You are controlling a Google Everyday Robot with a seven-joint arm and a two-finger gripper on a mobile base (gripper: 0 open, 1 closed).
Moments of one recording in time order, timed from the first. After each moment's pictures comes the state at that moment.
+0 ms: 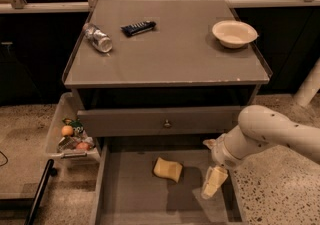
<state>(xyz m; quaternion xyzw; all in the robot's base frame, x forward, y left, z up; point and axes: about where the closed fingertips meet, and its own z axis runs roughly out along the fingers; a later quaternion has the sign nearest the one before) 0.453 -0.161 0.570 -0.59 0.77 0.18 0.15</state>
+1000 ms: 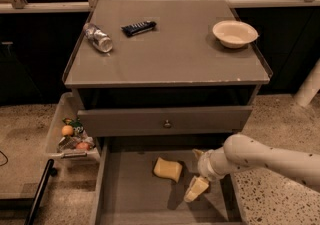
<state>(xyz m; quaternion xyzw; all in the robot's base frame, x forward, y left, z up) 0.483 -0.129 0.460 -0.56 0.77 0.18 0.22</state>
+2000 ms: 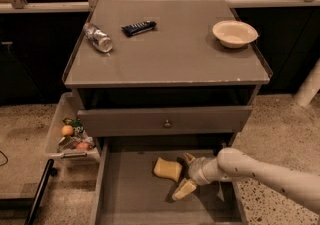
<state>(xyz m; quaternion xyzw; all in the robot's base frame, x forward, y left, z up) 0.517 -0.096 0.383 -0.53 0.76 0.23 0.30</state>
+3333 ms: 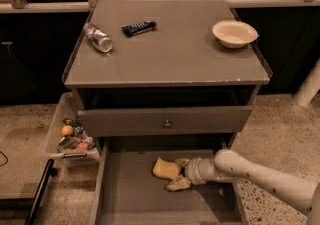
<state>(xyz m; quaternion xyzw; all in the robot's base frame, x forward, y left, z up) 0.532 -0.081 0.358 -0.51 0.75 0.26 0.32</state>
